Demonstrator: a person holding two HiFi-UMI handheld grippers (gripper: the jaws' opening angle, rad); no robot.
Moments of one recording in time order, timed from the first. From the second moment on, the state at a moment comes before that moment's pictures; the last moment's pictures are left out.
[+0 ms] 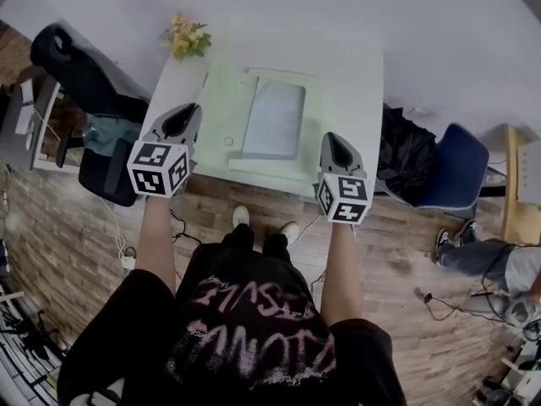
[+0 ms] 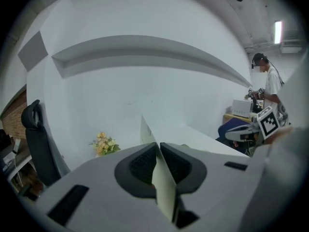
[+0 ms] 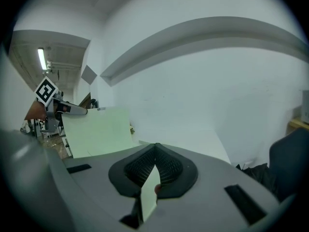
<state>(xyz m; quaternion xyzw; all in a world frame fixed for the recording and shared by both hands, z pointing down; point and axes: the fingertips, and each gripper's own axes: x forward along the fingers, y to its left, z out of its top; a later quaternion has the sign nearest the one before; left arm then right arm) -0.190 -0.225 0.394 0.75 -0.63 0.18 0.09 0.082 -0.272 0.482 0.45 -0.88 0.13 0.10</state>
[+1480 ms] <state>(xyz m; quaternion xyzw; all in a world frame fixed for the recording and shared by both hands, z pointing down) 0.034 -0.247 0.547 0.82 -0.44 0.33 0.17 0.209 -0.240 0.530 0.52 -0.83 0.17 0.15</state>
